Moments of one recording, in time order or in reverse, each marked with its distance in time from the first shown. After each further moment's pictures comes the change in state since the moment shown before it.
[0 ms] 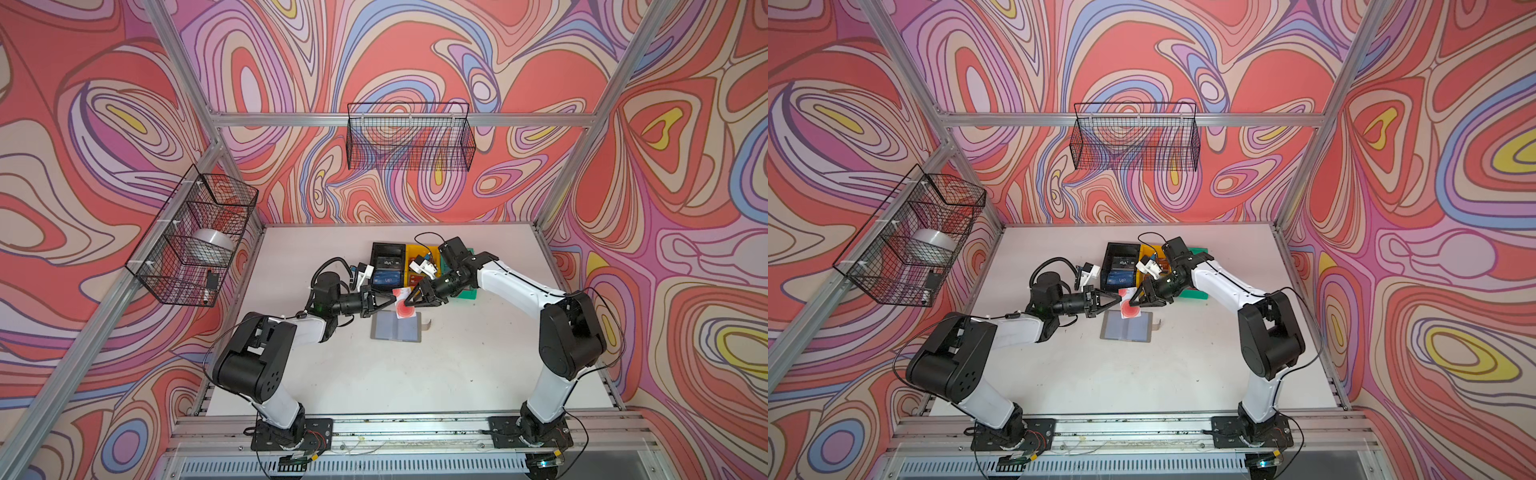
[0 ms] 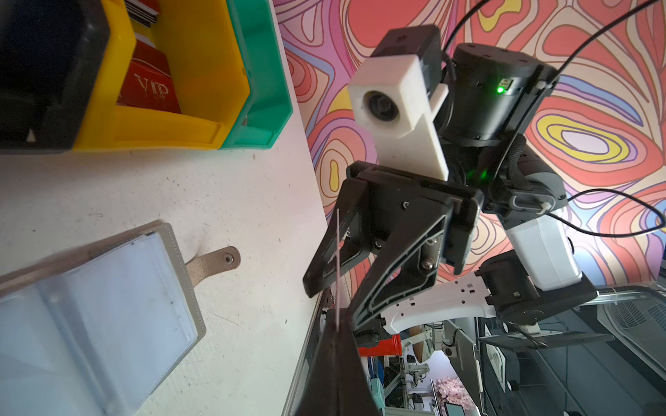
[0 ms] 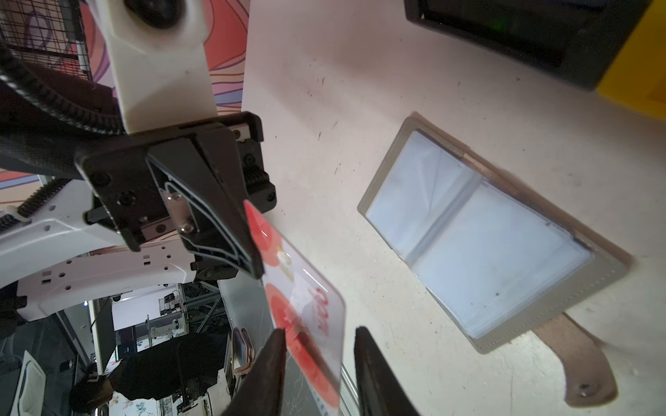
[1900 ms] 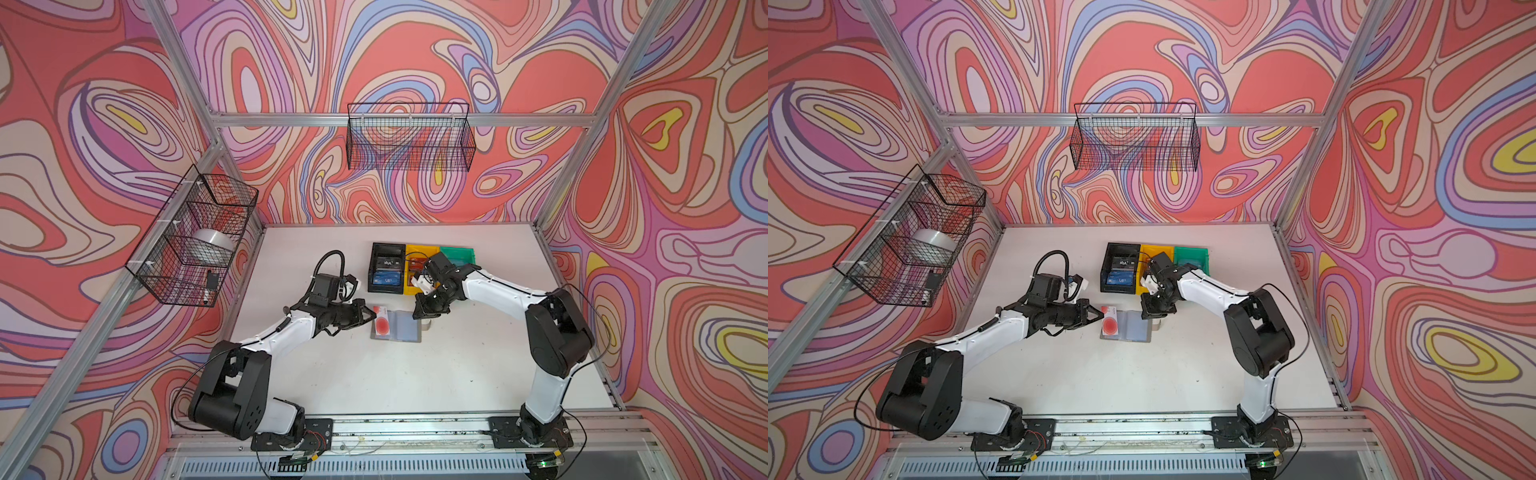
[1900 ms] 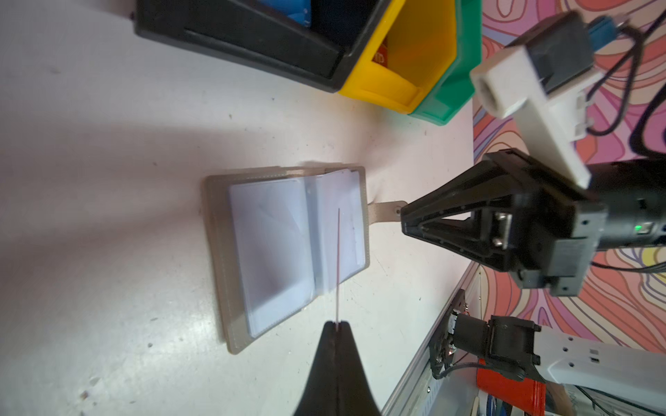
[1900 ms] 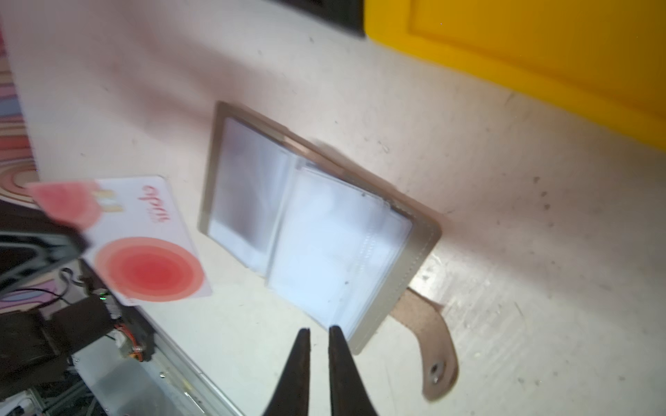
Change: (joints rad) left arm 0.025 -0.233 0.111 -1.004 -0.375 0.587; right arm 0.104 0.002 -0.020 -0.037 0.488 0.043
